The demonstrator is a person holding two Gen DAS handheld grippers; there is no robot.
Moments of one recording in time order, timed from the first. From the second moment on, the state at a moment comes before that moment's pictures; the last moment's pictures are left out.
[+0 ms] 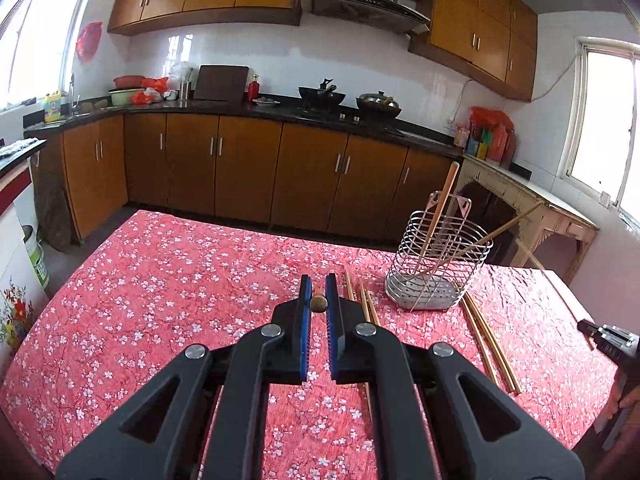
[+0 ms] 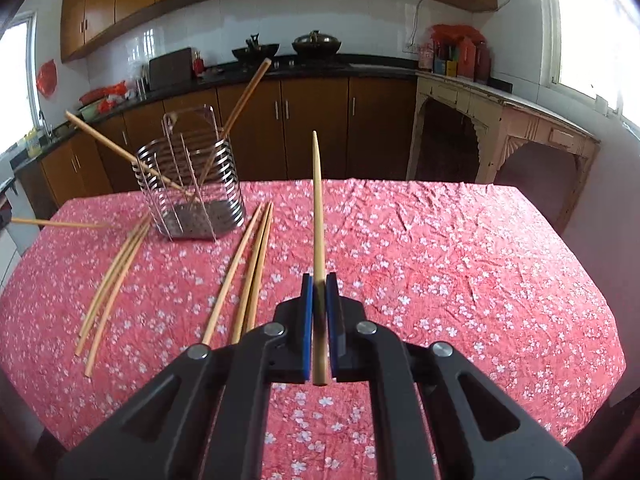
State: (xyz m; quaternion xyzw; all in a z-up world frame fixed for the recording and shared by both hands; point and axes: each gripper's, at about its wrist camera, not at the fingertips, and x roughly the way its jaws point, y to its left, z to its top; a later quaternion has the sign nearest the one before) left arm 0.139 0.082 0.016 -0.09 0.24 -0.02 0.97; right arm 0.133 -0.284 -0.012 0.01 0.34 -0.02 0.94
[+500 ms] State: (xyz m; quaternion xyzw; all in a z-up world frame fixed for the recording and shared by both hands) left arm 0.140 0.083 0.023 -0.09 0.23 -0.02 0.97; right arm 0.131 -0.305 0.021 0.06 0.29 -0.02 0.95
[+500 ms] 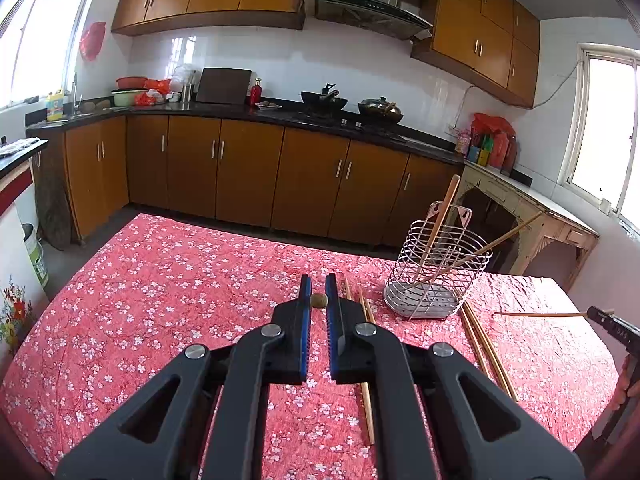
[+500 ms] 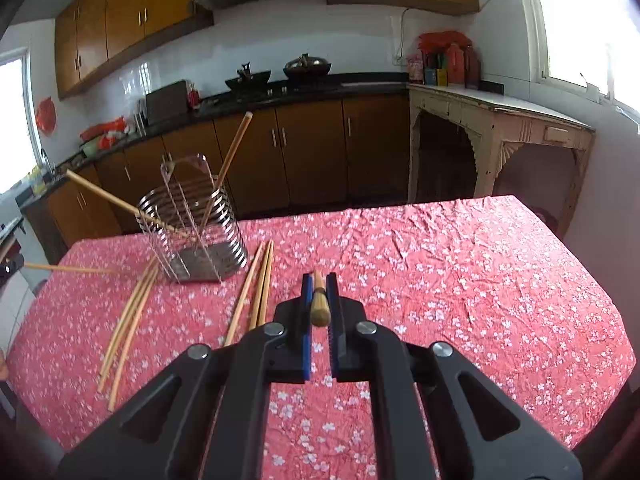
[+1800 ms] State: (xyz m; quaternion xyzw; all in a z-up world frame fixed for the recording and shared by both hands) left arm 0.123 0.018 0.151 -0.09 0.11 -0.09 0.99; right arm 0.109 -0.270 0.172 0.10 0.14 0.08 0.98
